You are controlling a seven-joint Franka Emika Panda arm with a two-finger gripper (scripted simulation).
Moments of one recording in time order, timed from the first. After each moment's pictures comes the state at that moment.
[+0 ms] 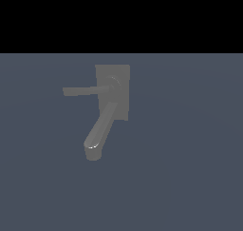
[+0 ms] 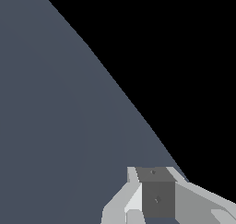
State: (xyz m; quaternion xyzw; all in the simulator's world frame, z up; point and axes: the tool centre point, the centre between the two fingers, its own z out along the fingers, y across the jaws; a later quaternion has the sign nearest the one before) arm -0.234 0.062 0.708 0.77 -0.04 0.37 0.52
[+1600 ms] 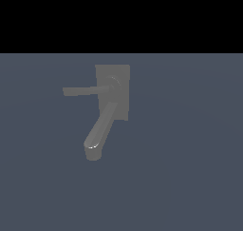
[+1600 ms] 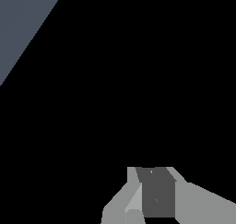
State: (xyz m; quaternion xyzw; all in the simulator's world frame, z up) arm -0.077 0.361 0.530 0.24 0.35 0.32 0.85
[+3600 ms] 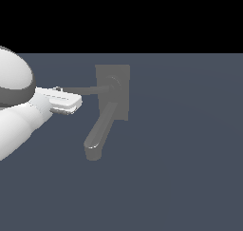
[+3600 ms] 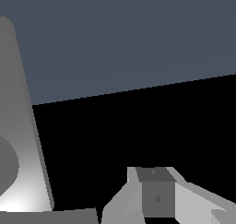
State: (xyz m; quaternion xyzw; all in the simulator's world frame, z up) arm 0.028 0.224 0.165 0.09 0.66 0.01 0.74
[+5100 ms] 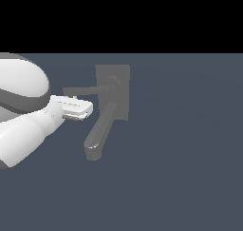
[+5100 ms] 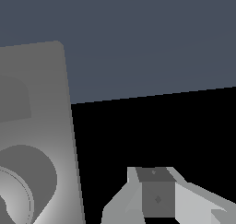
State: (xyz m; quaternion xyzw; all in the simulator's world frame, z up) arm 0.030 0.185 0.136 0.10 0.68 -0.03 0.72
